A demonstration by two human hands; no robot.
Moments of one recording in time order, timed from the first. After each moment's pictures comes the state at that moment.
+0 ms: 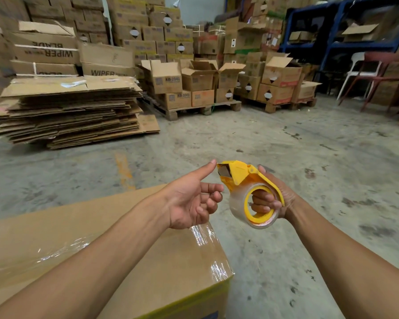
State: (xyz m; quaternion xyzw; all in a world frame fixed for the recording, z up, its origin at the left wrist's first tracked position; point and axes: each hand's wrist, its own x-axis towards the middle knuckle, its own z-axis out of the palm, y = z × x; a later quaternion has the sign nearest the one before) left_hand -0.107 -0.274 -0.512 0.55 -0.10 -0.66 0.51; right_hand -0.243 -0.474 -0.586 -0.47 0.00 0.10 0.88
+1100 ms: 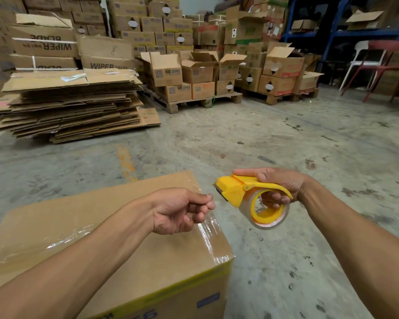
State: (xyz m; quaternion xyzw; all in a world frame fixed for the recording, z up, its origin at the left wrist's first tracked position) left_hand -0.059 -0.260 -0.467 0.61 -0.16 -0.59 0.50; right_hand -0.204 -0.506 -0.466 -0.66 0.05 0.10 0.74
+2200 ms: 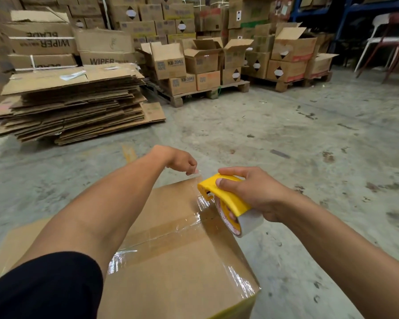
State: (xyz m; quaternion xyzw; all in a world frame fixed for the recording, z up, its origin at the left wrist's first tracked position) left_hand 0.060 -0.339 -0.496 0.84 -0.50 -0.21 -0.10; right_hand -0.197 -0.370 -0.477 -0.72 0.31 -0.12 0.61
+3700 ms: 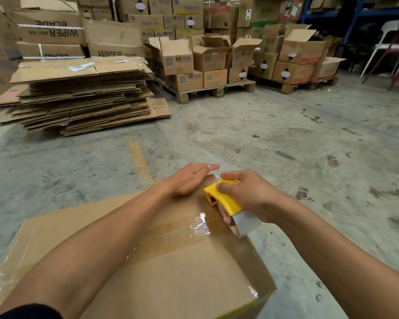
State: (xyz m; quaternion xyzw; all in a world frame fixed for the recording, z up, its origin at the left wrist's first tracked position) left_hand 0.083 -0.343 -0.549 0.76 -0.58 -0.19 0.24; right_hand -0.121 -0.390 -0.478 -0.69 0.33 -0.06 0.64
